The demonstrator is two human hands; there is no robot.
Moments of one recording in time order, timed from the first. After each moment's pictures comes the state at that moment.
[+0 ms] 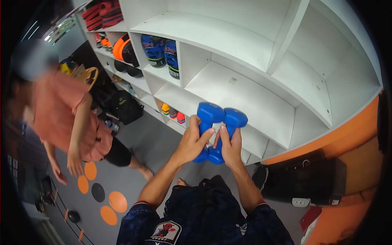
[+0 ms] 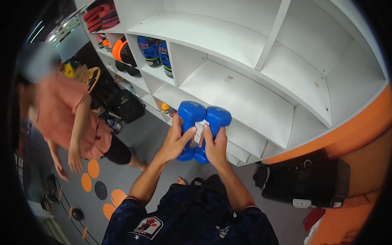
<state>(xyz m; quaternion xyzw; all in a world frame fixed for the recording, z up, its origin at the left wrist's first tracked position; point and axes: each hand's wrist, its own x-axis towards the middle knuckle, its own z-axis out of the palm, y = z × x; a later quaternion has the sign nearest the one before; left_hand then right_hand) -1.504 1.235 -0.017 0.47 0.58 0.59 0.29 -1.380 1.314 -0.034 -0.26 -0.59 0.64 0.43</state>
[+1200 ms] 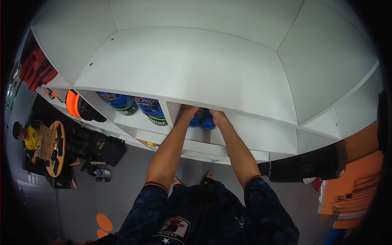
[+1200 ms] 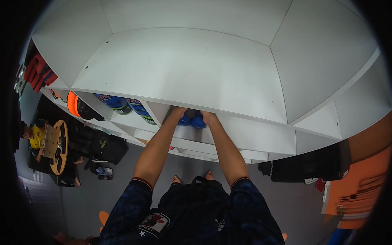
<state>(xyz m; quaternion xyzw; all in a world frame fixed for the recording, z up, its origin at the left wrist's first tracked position) -1.740 1.648 -0.216 0.44 0.61 0.60 0.27 -1.613 1.630 -0.167 -0.48 -0.43 0.66 0.39</state>
